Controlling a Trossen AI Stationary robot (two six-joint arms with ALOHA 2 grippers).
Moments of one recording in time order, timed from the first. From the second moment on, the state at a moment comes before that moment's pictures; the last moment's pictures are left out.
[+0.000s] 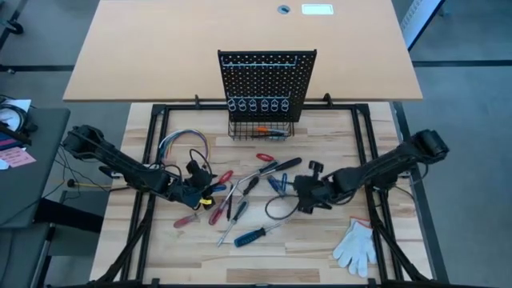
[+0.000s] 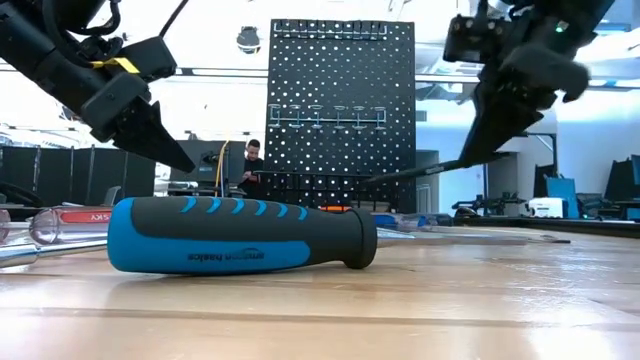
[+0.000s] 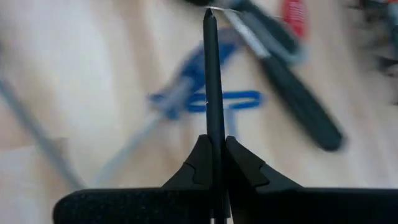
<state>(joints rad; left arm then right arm) -0.40 1.21 0.44 -0.02 -0.76 -0.52 0.34 1.45 0.89 -0.58 0.51 0.47</state>
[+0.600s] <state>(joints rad) -0.36 1.21 0.44 -0.04 -0.78 -0.34 -0.19 1.67 0.90 0.17 0.49 -0.52</state>
